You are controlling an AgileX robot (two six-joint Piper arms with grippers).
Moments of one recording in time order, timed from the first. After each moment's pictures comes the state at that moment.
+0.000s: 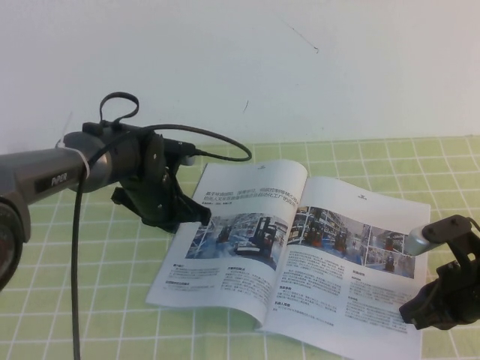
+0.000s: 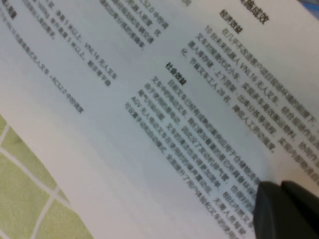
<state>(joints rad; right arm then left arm) 0.13 1.78 -0.67 1.03 0.52 -1.29 -0.33 2.10 -1.48 0.01 0.67 -0.10</state>
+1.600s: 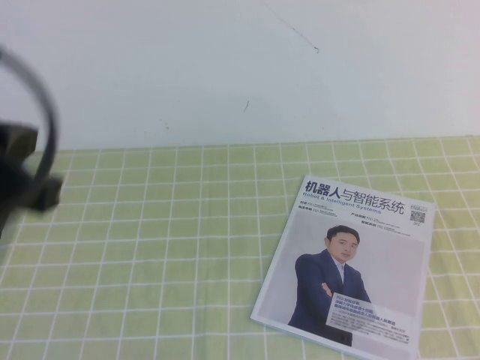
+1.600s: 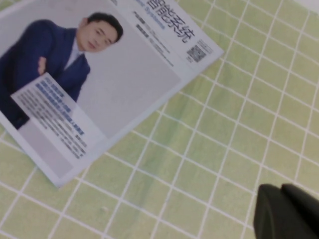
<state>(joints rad) 0.04 0.78 -0.76 0.12 0.89 -0.53 -0.47 0.93 -1.07 0.33 0.74 -0.25</state>
